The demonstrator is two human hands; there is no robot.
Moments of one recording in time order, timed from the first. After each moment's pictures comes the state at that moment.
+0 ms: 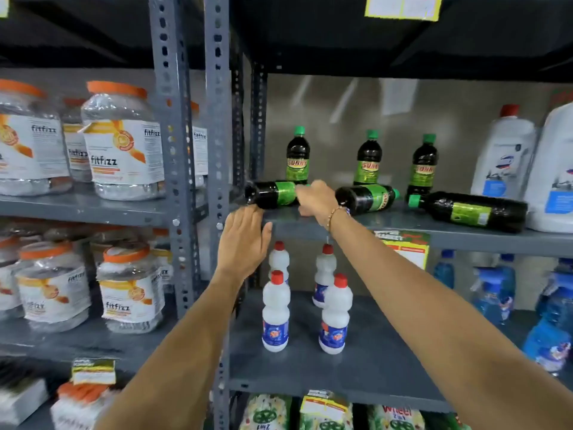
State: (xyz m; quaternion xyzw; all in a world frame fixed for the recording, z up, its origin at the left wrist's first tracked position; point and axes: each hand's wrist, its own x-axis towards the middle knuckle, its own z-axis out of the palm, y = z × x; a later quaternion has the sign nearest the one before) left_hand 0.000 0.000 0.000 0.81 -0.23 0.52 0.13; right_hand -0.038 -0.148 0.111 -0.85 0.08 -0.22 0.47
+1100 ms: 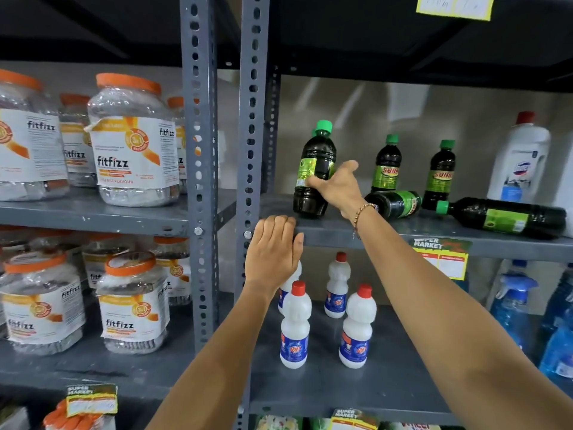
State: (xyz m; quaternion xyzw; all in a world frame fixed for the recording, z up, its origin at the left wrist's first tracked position) left_hand 0.018 0.002 -0.010 0.74 -0.23 0.62 0.11; right_hand 0.004 -0.135 0.123 -0.82 0.05 -0.32 0.48
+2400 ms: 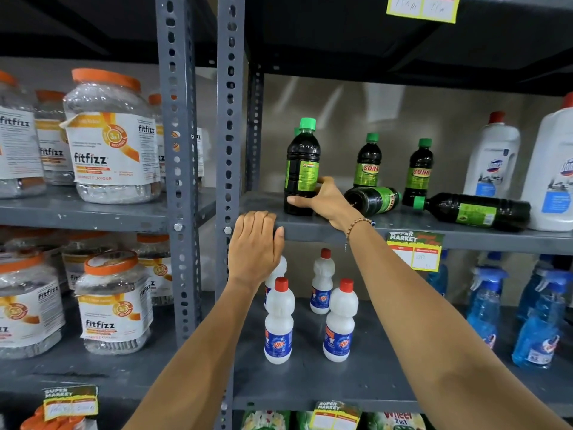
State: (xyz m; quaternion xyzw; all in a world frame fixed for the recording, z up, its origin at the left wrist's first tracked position) left_hand 0.014 -0.003 -0.010 0.76 -0.21 0.60 0.13; right_hand 0.000 -0.163 0.095 -0.82 -0.01 -0.21 0.53
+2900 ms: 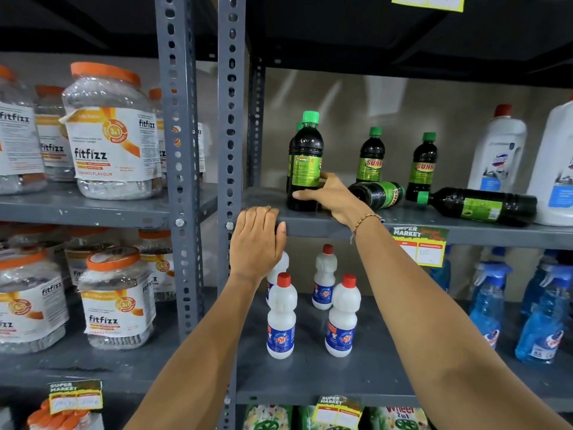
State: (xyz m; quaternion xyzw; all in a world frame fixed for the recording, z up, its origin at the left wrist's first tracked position) left_hand 0.017 -0.001 -0.009 0.74 -0.22 0.61 0.14; right_hand -0.001 -0.166 0.098 -0.80 -0.04 -0.18 0.57
